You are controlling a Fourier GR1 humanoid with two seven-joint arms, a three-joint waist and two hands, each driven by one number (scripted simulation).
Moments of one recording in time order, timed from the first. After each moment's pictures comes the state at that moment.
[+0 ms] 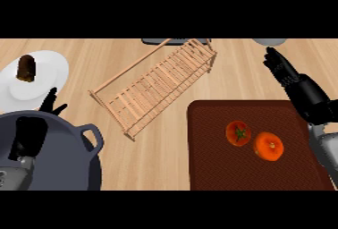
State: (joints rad) left arm -0.12 0.53 -0.14 -1.29 0.17 0.17 -0.02; right arm -0.37 -0.55 0.20 -1.40 -0.26 0.07 -0.13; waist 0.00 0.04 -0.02
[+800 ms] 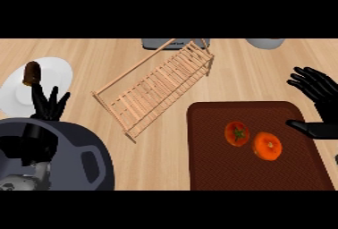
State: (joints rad) left arm -0.08 0.44 -0.20 -1.57 0.30 0.43 -0.09; right arm -0.22 -0.55 -0.04 -1.35 -0.54 0.26 -0.14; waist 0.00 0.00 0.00
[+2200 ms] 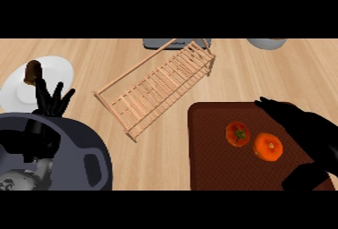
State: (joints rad) left arm -0.12 0.50 -0.28 -1.59 0.37 0.52 -0.06; right arm -0.24 -0.85 0.41 -1.96 0.24 0.35 0.60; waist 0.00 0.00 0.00
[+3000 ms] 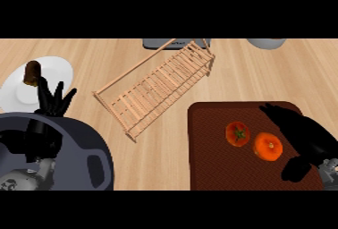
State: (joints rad) left arm -0.13 0.49 -0.28 -1.61 0.35 0.54 -0.05; right arm -0.17 -0.74 0.41 -1.73 0.53 0.35 0.48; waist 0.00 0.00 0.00
